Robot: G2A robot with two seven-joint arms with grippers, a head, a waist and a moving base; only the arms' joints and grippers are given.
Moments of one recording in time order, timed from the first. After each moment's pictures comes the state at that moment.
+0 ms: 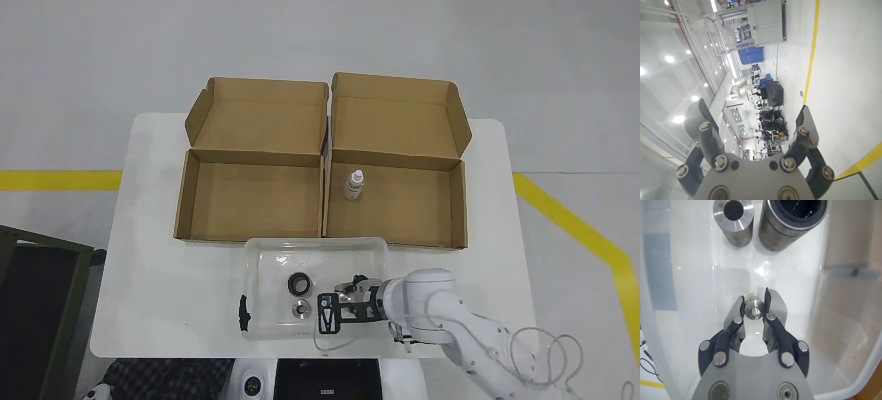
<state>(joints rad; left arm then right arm) -0.01 -0.37 -0.75 -1.25 2.03 -0.40 0.22 -1.20 -1.07 0.84 -1.99 -1.31 -0.83 0.99</state>
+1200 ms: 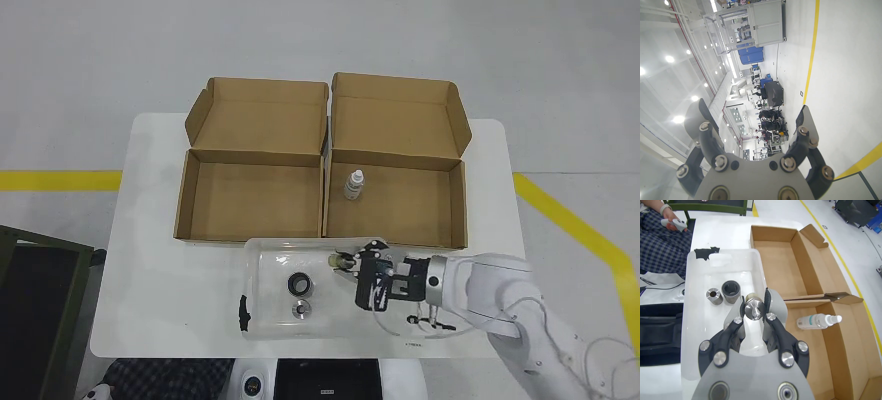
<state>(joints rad) -0.01 -0.37 -0.75 -1.25 2.03 -0.40 0.22 -1.32 -1.00 1.19 -2.14 -1.21 -0.82 0.44</state>
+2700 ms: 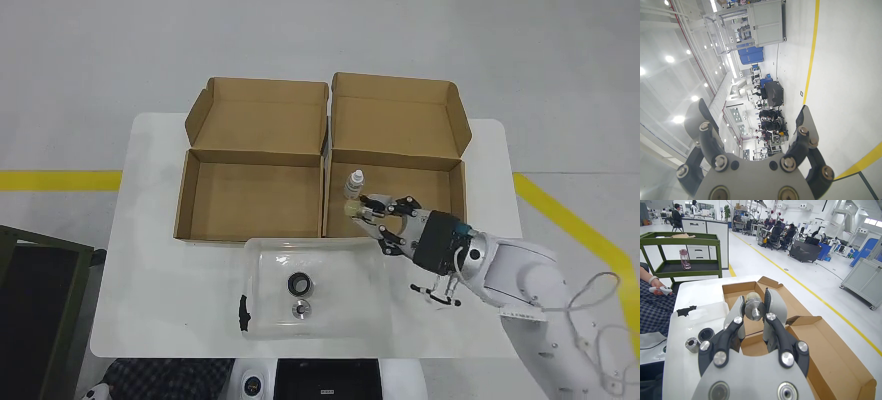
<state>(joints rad) -0.01 -0.37 -0.75 -1.25 2.03 -0.40 0.22 -1.31 -1.02 1.29 -2.06 -1.17 -0.70 0.06</state>
